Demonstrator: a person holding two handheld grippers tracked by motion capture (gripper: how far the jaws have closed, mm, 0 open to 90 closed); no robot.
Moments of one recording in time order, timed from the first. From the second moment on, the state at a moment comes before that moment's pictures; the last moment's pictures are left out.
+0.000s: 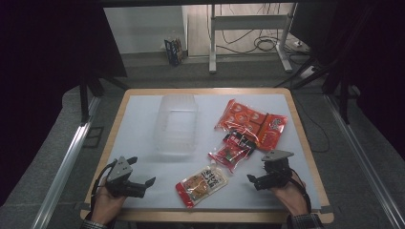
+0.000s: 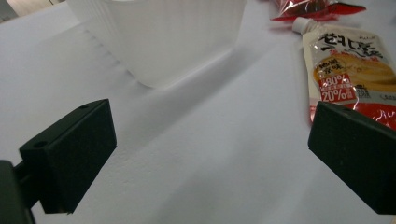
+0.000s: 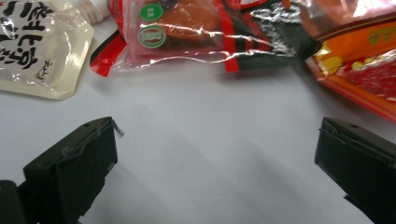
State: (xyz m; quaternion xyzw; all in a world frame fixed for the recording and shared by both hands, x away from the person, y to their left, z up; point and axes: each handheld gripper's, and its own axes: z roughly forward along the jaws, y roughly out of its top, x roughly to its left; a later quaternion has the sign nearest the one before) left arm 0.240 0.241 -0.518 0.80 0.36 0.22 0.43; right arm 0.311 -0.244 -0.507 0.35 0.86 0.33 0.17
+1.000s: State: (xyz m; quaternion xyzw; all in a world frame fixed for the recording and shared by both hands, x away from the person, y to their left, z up) left arm 0.240 0.232 -0.521 0.81 0.34 0.22 0.42; right arm 0.321 -0.235 -0.505 0.37 0.85 0.34 0.17
